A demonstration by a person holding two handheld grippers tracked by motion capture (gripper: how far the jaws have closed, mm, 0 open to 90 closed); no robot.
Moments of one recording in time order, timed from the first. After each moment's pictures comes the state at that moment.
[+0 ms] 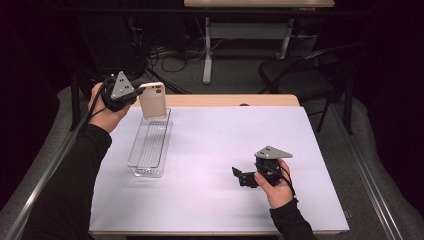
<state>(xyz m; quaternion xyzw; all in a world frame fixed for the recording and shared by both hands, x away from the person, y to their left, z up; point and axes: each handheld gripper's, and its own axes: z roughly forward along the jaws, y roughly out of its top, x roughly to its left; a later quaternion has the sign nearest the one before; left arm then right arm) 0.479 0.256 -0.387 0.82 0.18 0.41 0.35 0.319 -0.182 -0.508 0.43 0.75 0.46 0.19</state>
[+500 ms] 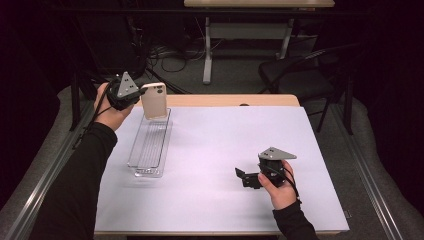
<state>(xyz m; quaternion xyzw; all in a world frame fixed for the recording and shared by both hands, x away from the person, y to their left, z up) 0.495 0.254 -0.400 0.82 0.19 0.41 0.34 0.316 -0.191 -0.509 0.43 0.75 0.46 0.19</state>
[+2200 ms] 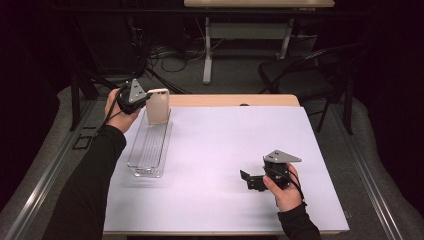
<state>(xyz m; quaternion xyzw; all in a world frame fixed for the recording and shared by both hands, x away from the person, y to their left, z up) 0.515 0.247 -0.441 0.82 0.20 0.42 0.32 0.312 -0.204 -0.518 0.44 0.75 0.46 0.19</state>
